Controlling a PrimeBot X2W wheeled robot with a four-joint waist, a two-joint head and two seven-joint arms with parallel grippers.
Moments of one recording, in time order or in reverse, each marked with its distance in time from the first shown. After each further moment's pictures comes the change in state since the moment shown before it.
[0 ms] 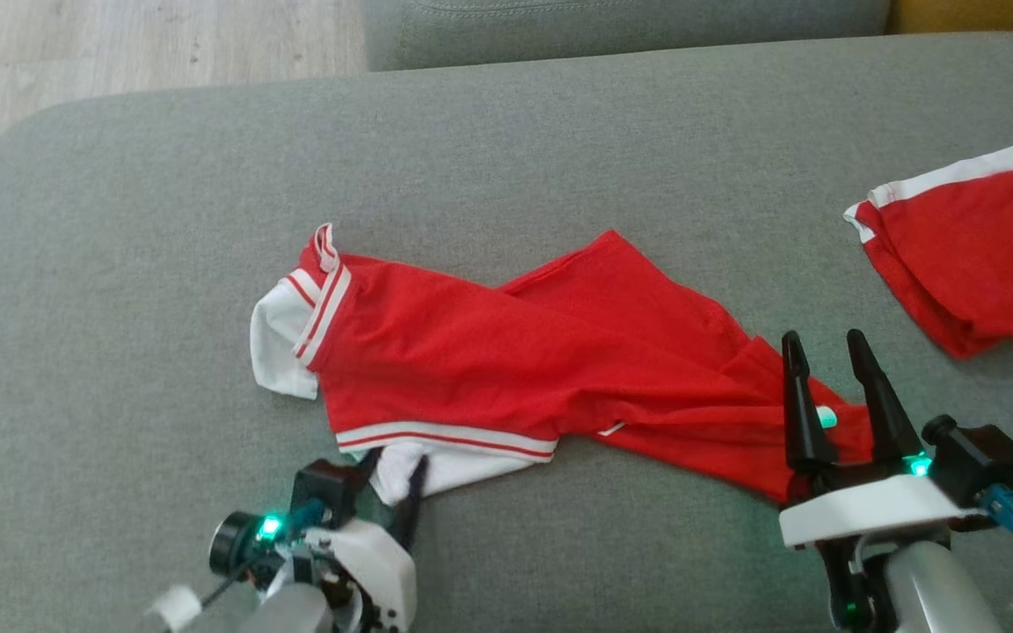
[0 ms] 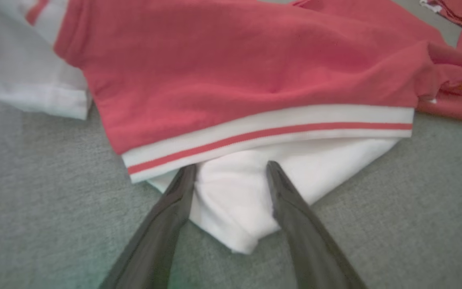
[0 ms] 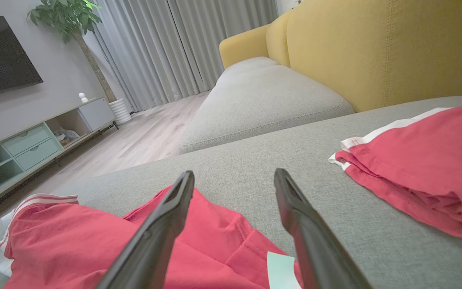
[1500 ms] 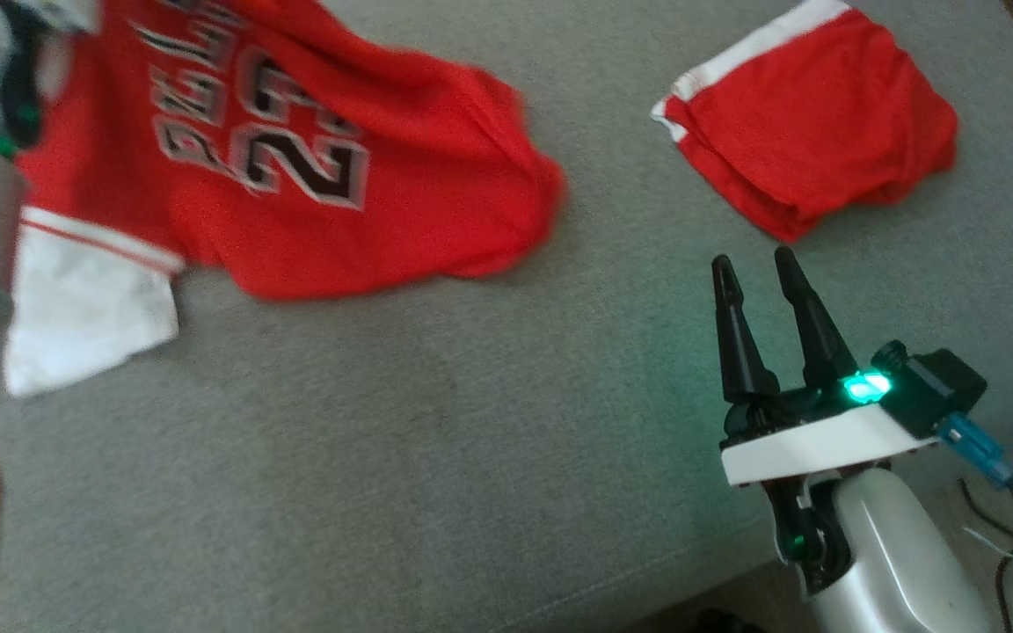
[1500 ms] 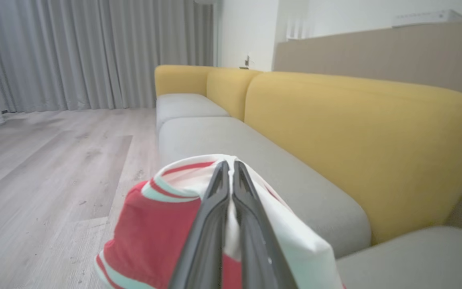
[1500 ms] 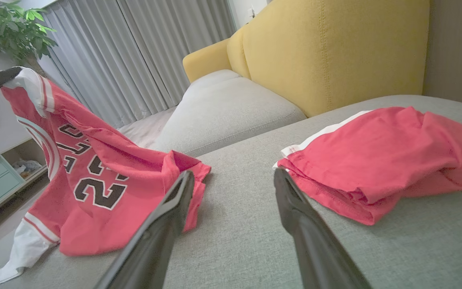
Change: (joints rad) left arm -0.893 0.203 0.272 0.135 -0.077 0.040 0.099; right arm -0.136 -0.001 0.153 -0.024 0.109 0.000 0.000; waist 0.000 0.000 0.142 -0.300
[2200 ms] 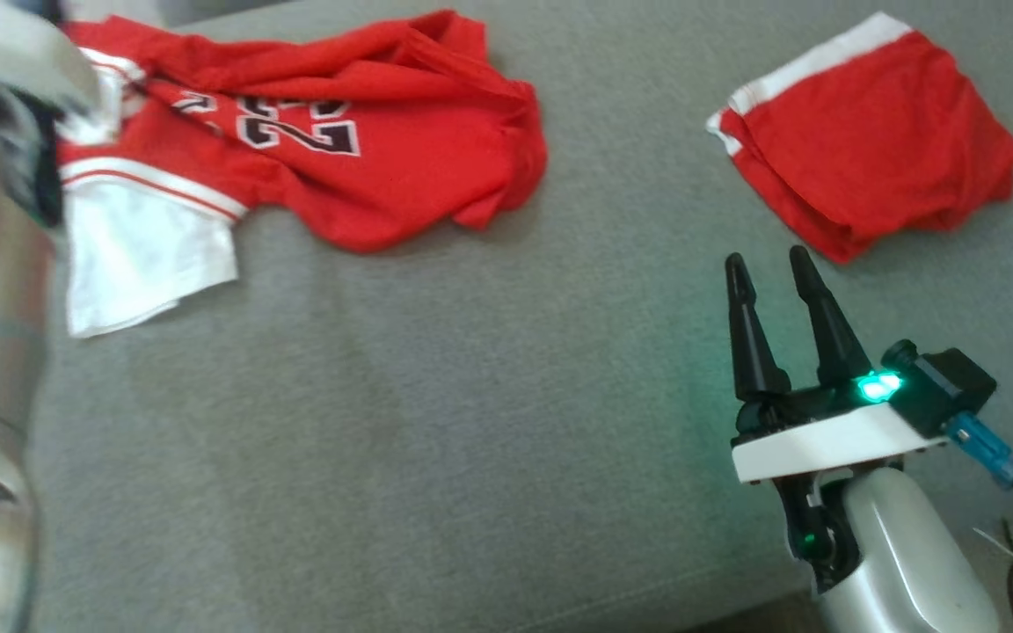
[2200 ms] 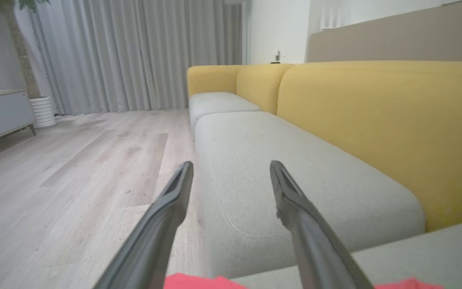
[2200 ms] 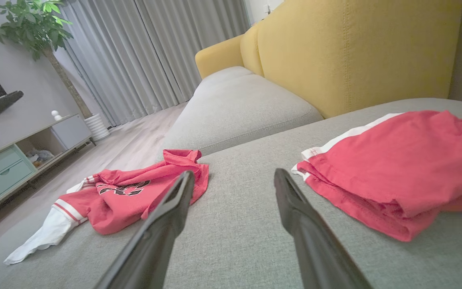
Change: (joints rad) left arm -0.021 -0.017 -0.008 0.288 0.036 -0.045 -0.244; right arm -0.007 0.000 -0.023 0.009 -0.026 0.000 0.000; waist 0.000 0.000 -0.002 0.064
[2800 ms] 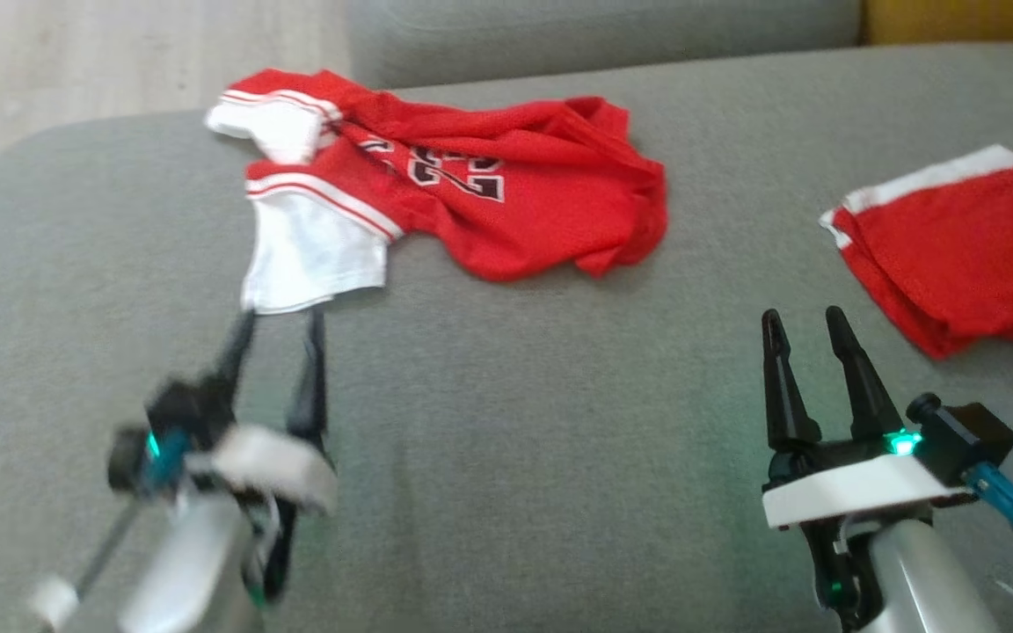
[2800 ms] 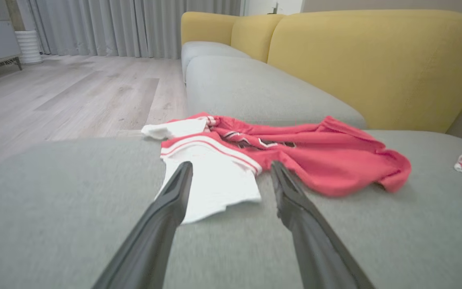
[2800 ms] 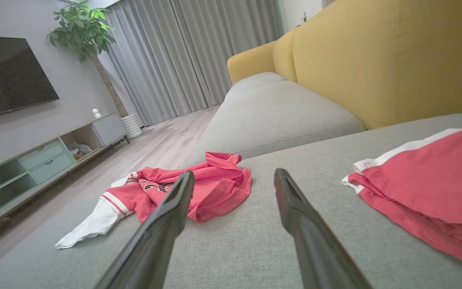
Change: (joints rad) left arm 0.797 -0.131 -0.052 -0.489 0.010 0.027 -0.037; right arm 0.098 0.000 -0.086 0.021 -0.050 0.000 0.000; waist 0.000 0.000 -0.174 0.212
